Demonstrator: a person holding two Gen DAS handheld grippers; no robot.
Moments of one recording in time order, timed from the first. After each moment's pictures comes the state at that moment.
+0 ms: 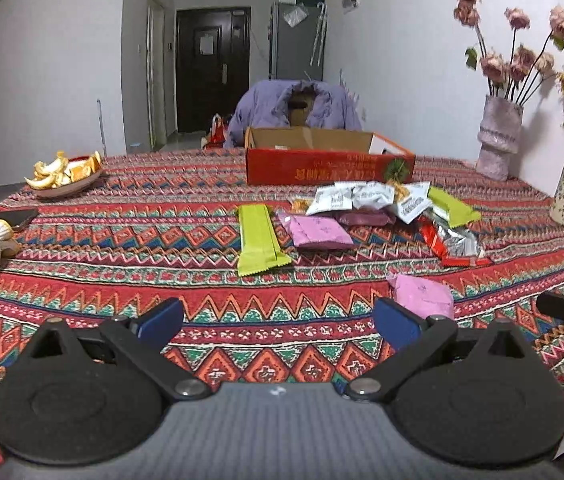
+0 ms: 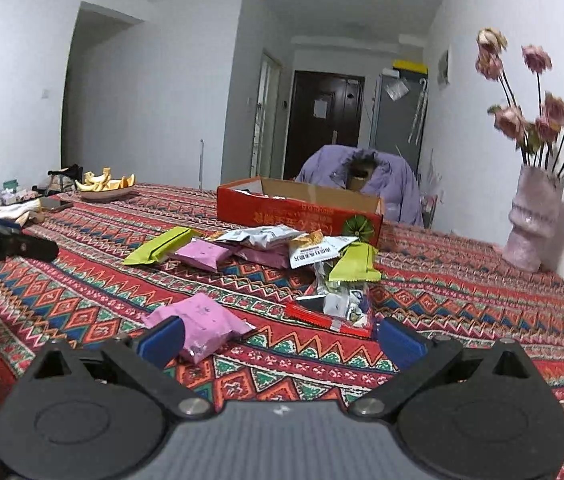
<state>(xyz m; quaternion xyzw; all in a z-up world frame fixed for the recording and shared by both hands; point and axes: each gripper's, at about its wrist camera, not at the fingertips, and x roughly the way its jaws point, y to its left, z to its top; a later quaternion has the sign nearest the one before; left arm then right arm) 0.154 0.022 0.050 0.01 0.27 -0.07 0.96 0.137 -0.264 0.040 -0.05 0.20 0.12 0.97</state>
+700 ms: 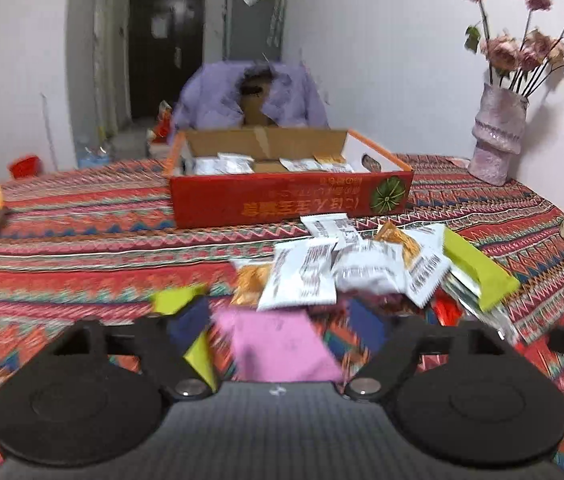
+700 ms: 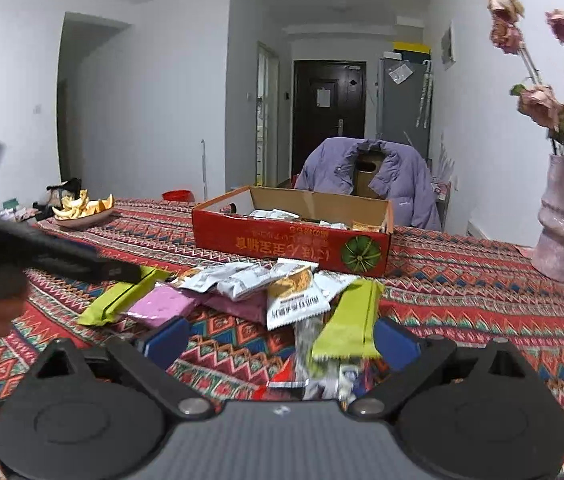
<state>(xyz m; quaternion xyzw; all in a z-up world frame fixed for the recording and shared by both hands) 0.357 -0.033 0.049 0.01 0.31 -0.14 0.94 0.268 -0.274 0.062 -0.03 0.21 0.14 0.97</state>
